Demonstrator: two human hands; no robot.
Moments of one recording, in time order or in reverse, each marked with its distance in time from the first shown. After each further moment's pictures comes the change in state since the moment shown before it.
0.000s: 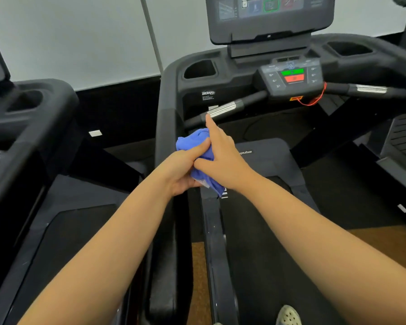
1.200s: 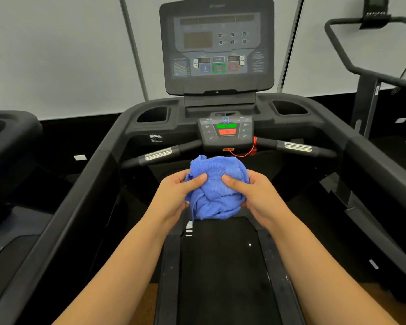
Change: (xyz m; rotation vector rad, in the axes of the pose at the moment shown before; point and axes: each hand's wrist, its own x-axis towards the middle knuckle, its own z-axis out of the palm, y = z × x) left_hand 0.096 0.001 0.214 -0.101 0.180 0.346; right_hand -0.046 0.125 -0.268 0.702 0.001 0.171
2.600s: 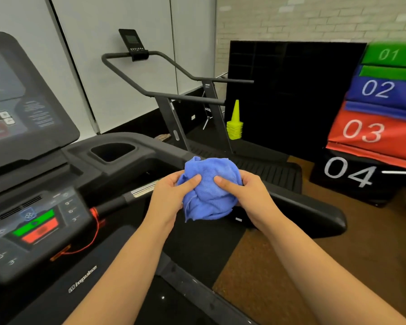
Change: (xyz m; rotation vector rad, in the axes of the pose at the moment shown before) left_hand 0.156 -0.022 0.269 0.096 -0.841 0.027; right_hand -0.047 -0.065 -0.187 -0.245 1.021 -0.211
